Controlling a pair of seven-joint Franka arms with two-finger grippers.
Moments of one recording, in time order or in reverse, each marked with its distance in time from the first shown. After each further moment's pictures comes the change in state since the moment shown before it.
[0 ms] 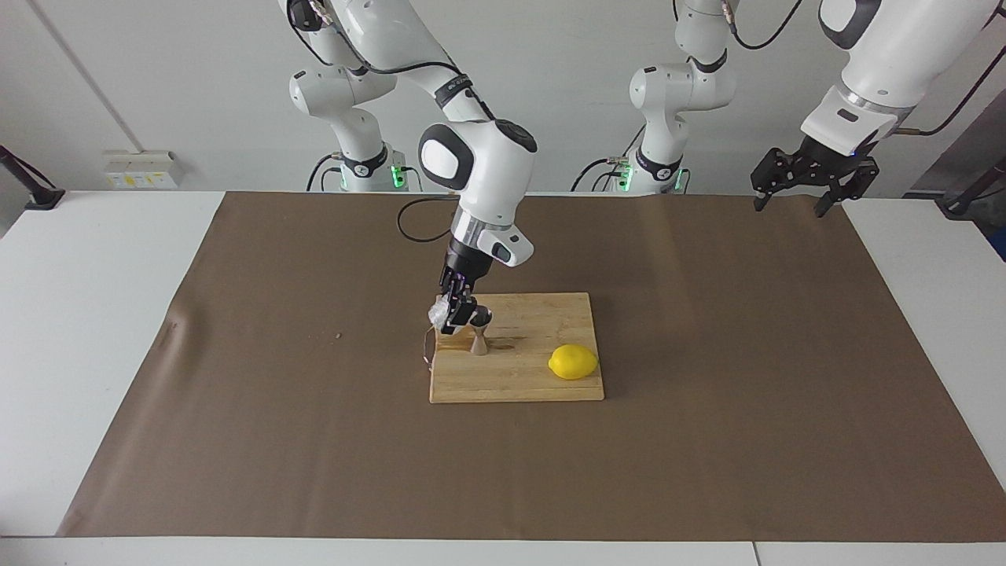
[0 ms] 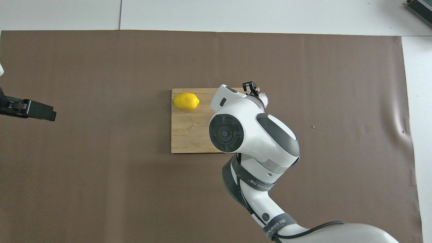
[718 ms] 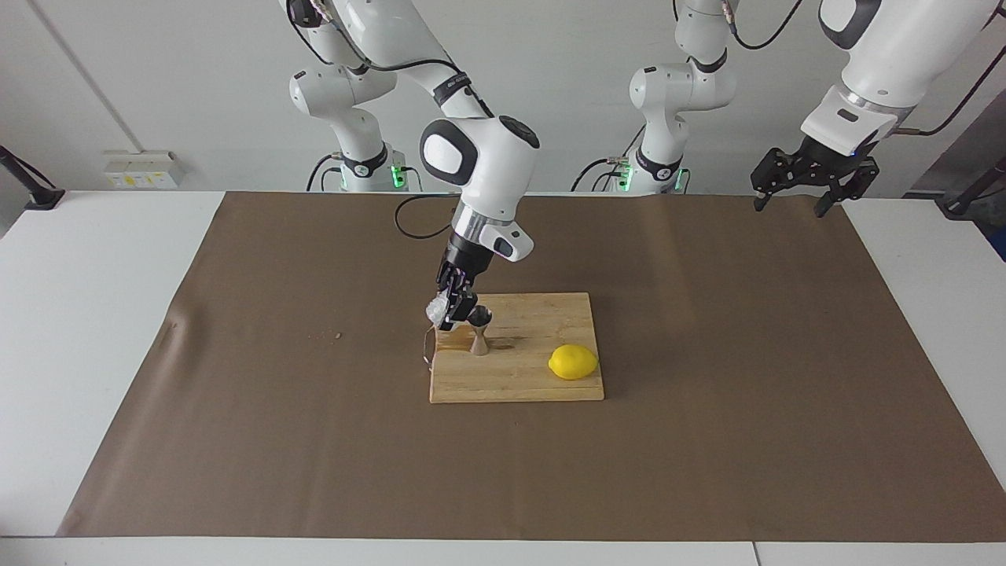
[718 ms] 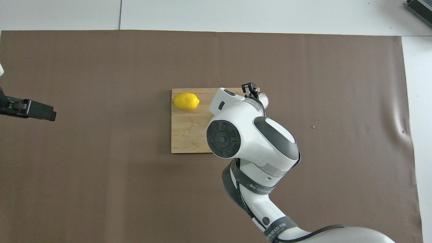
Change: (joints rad) left arm 0.000 0.000 0.000 0.000 0.000 0.000 0.000; right arm 0.008 -0.015 0.000 -0.016 -0.057 -0.007 0.000
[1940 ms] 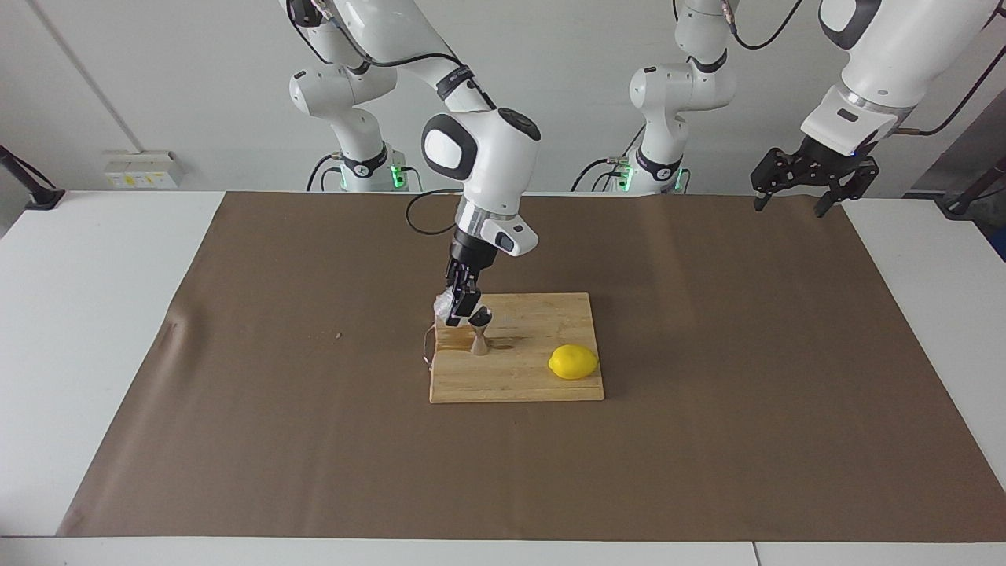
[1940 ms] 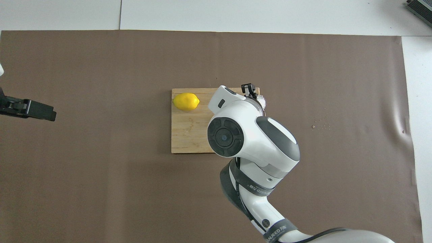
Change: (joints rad) left arm 0.000 0.000 0.000 0.000 0.000 0.000 0.000; right arm -0.011 -0.005 0.011 0.020 0.115 -0.001 0.044
